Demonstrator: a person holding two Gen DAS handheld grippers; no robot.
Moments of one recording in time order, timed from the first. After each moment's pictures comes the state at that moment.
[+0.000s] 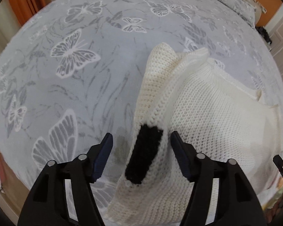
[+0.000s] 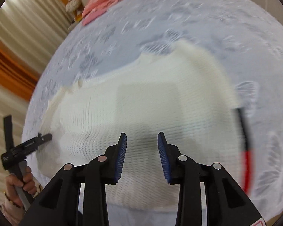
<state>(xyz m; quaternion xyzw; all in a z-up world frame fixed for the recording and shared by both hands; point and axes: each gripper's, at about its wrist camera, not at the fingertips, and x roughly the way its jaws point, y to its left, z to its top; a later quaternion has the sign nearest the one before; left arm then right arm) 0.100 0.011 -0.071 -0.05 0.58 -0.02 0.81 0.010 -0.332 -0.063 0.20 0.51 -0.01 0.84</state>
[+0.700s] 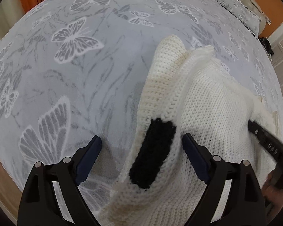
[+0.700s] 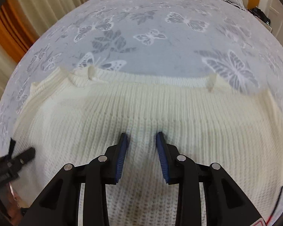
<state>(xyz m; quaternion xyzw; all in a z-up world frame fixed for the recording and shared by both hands) 0.092 0.020 -0.089 -0.11 0.58 -0.01 0.81 0.117 -0.234 -0.077 0.05 0.54 0.01 0.84</state>
